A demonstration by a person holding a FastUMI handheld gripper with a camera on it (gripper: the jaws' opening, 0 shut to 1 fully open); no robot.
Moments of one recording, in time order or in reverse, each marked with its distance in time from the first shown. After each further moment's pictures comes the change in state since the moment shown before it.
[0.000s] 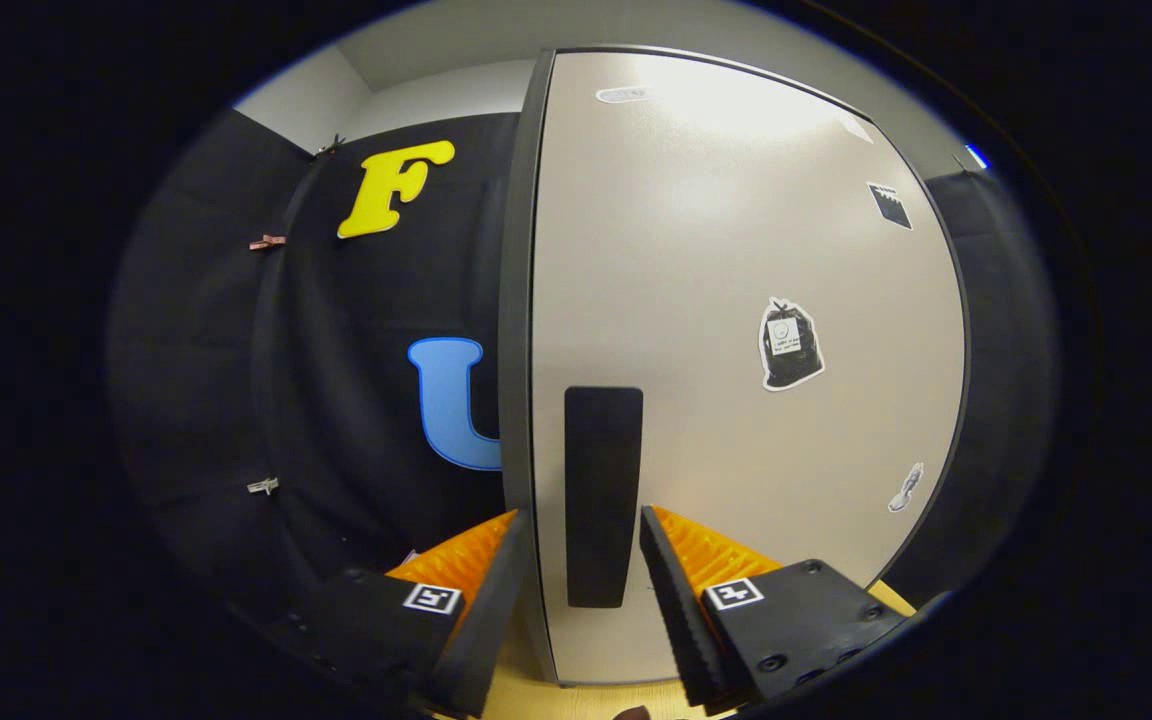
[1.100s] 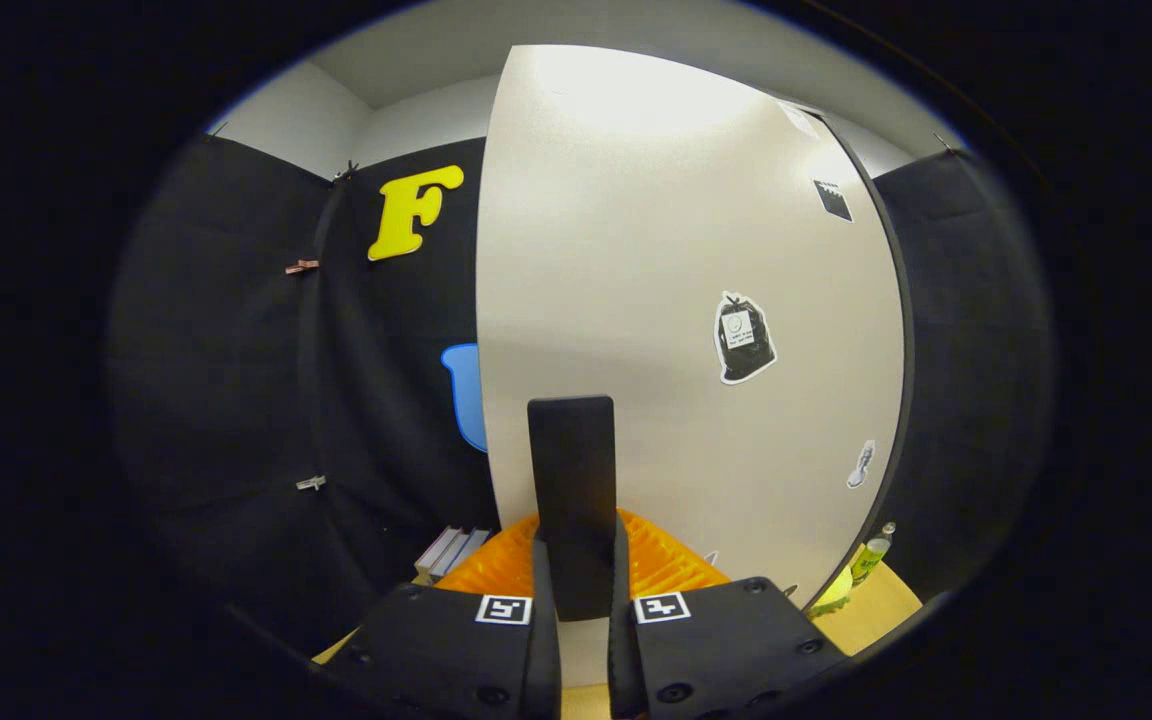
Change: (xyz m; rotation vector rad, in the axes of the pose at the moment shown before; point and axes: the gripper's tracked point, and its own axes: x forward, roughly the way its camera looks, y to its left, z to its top) arm -0.111 -0.032 0.004 0.043 0.017 0.132
